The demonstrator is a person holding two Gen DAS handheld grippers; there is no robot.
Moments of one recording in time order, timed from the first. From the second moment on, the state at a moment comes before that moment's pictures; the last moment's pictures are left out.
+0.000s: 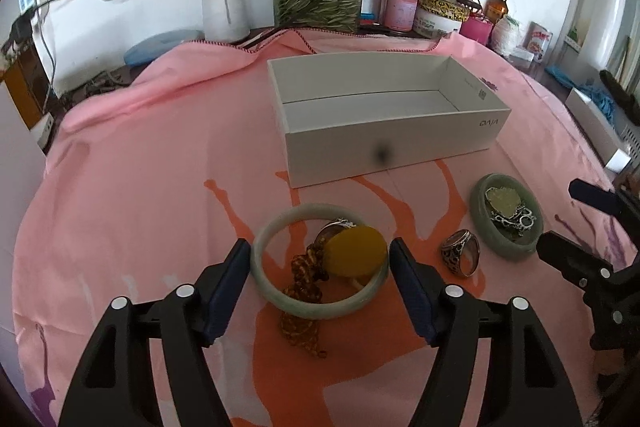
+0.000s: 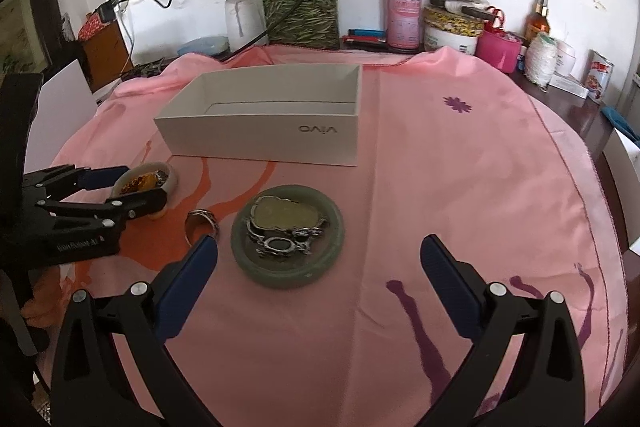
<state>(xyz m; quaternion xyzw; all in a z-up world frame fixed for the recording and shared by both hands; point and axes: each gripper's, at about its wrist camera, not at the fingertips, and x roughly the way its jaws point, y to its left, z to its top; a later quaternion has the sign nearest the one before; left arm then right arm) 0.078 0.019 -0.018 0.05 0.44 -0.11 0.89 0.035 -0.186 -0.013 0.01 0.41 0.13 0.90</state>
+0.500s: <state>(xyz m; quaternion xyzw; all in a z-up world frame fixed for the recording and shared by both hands) 0.080 0.020 -0.017 0.05 0.44 -0.11 0.89 0.053 -0.157 -0.030 -0.04 0.45 0.15 0.88</state>
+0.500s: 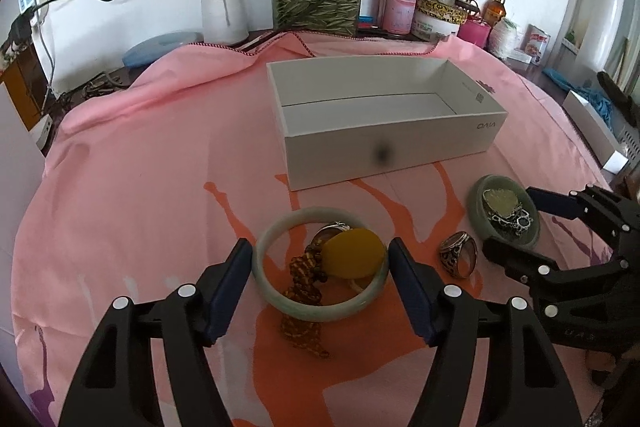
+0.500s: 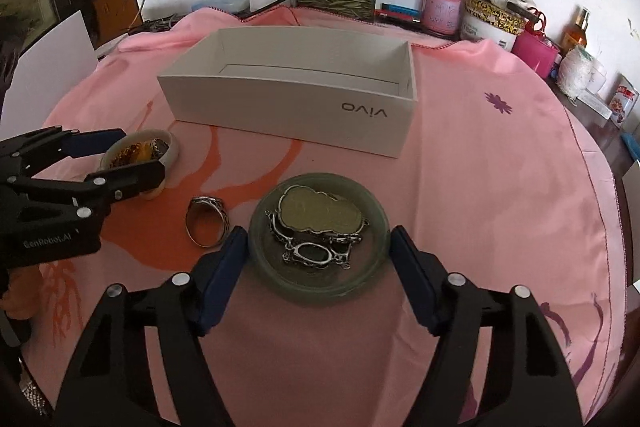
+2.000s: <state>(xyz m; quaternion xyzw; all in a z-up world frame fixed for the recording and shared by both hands) 0.163 -0.003 0.015 0.04 0.38 -0.09 0.92 0.152 -0.176 0.014 0.07 0.40 0.16 0.90</state>
